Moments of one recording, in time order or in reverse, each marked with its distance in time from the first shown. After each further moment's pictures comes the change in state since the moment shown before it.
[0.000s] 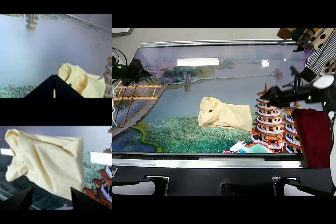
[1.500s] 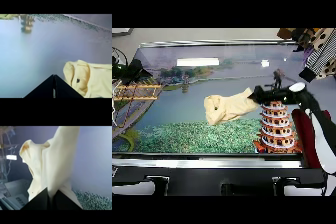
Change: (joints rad) left arm 0.000 0.000 0.000 0.000 0.000 0.015; right arm 0.154 -0.159 0.063 0.173 -0.241 0.011
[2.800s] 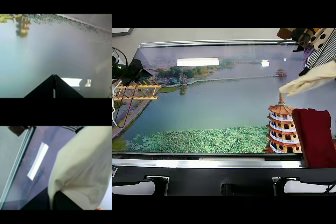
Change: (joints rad) left arm 0.000 0.000 0.000 0.000 0.000 -0.001; right arm -0.537 0.006 0.512 -0.455 -0.131 0.642
